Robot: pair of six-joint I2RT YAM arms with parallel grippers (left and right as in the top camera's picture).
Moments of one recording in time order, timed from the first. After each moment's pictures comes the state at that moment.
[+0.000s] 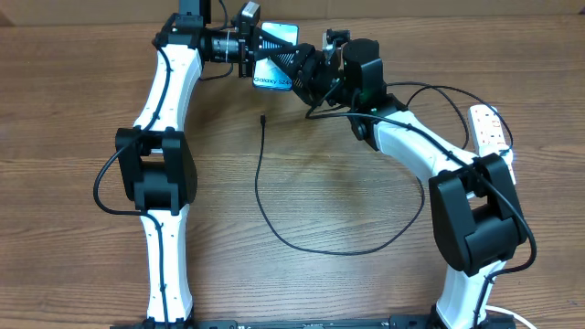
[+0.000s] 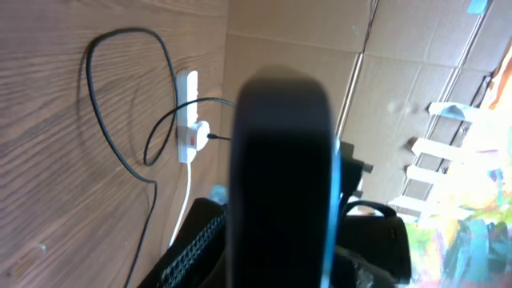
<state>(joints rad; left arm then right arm) -0.07 2.50 2.30 -0.72 1.43 -0.76 0.38 2.01 1.37 0.36 -0.65 1.18</state>
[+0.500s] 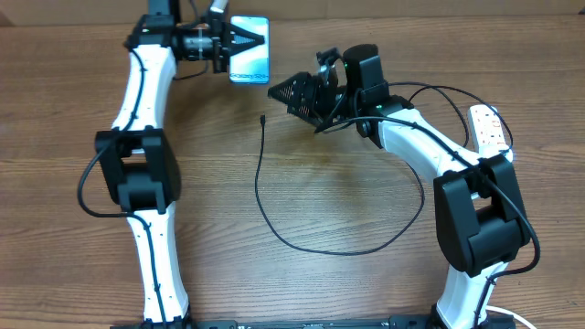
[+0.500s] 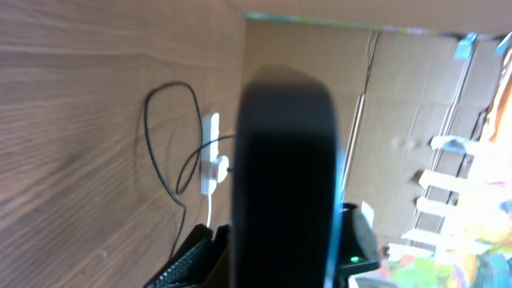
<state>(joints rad) 0.04 2.50 2.30 -0.73 1.37 -0.70 0.37 2.00 1.38 -0.03 -0.80 0.85</state>
